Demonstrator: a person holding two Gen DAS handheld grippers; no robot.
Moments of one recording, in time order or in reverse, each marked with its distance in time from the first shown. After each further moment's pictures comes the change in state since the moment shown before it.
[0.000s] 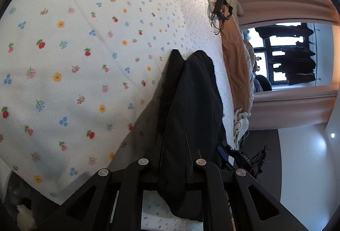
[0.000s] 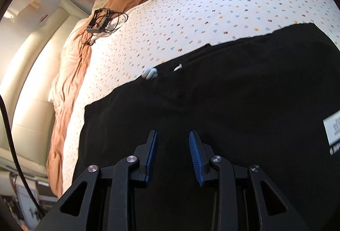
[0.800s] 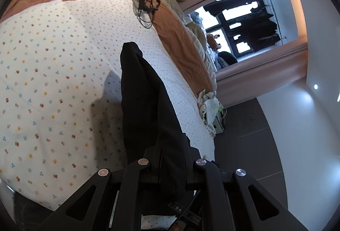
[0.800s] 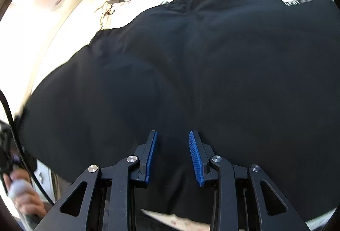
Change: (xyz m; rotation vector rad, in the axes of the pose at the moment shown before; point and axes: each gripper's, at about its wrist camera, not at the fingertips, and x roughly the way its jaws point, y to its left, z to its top) left arm -0.008 -0.159 -0.033 0.311 0.021 -0.137; right arm -0.056 -0.030 -0.129 -0.022 0.122 0.136
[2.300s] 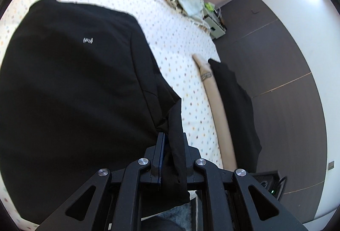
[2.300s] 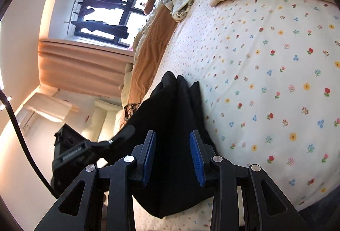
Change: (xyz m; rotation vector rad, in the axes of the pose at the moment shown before) left arm 0.281 -0.140 -0.203 0.379 0.544 0.105; right arm -0.188 -0.212 -0.069 0.419 -0.613 0.292
